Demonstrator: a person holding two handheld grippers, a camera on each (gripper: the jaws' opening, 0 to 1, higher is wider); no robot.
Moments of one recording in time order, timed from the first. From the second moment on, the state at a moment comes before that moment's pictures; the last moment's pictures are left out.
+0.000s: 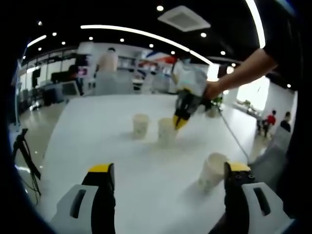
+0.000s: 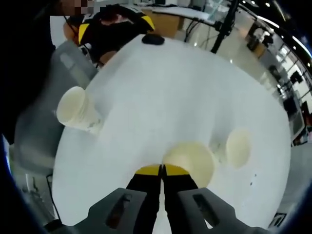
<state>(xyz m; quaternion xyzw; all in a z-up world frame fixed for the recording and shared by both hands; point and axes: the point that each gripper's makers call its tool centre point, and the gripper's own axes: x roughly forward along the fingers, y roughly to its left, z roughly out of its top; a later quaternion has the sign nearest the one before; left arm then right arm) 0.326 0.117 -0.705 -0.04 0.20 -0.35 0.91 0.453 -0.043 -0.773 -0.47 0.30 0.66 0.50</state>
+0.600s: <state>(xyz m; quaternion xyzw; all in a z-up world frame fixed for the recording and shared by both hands) 0.325 0.120 -0.694 -0.02 0.20 -0.36 0.91 0.423 -0.051 -0.729 -0.46 0.29 0.65 0.54</state>
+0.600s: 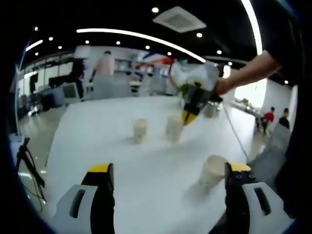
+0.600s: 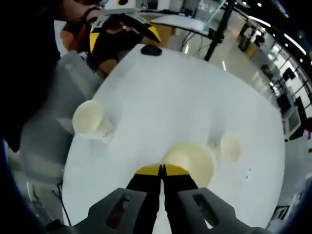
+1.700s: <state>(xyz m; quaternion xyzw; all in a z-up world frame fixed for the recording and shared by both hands) 0.309 0.110 -0.682 -0.01 0.19 -0.39 0.90 0.351 -0.065 -0.655 -0.45 0.27 0.63 0.57</state>
